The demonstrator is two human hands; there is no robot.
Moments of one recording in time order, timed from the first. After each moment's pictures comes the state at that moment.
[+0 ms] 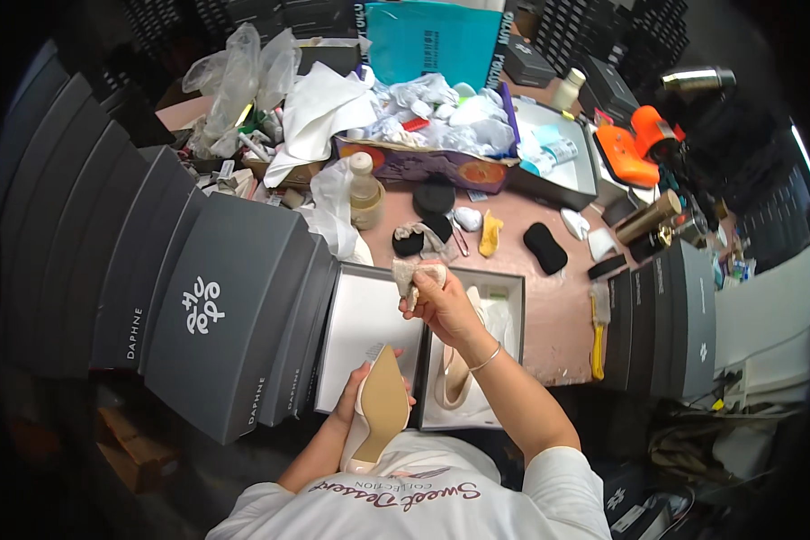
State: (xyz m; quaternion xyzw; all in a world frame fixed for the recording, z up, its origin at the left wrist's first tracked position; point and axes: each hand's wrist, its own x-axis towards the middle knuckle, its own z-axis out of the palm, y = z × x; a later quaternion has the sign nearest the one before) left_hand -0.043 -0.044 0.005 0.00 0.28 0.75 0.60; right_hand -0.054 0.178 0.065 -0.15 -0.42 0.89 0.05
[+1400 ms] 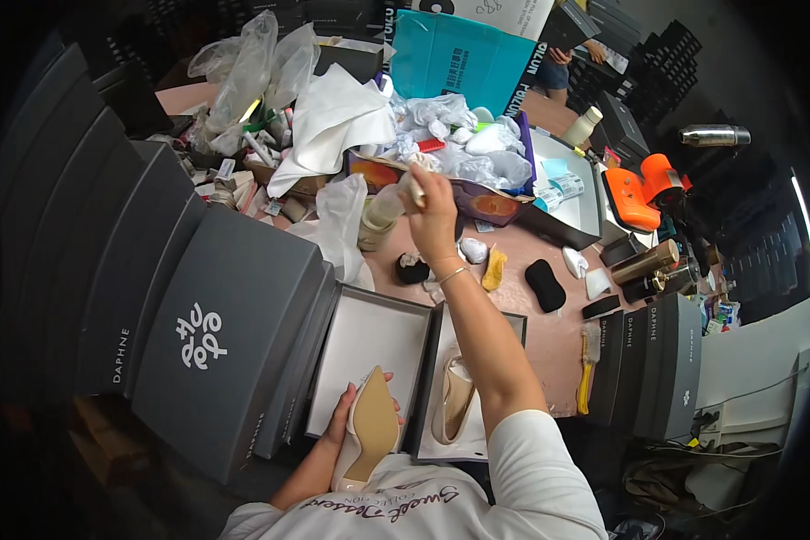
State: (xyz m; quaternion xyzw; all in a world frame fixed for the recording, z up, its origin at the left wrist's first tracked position) left_hand -0.058 -0.050 -0.010 -0.04 0.24 0.78 0.57; right_hand -0.232 0.239 0.050 -0.05 -0.85 0.31 0.41
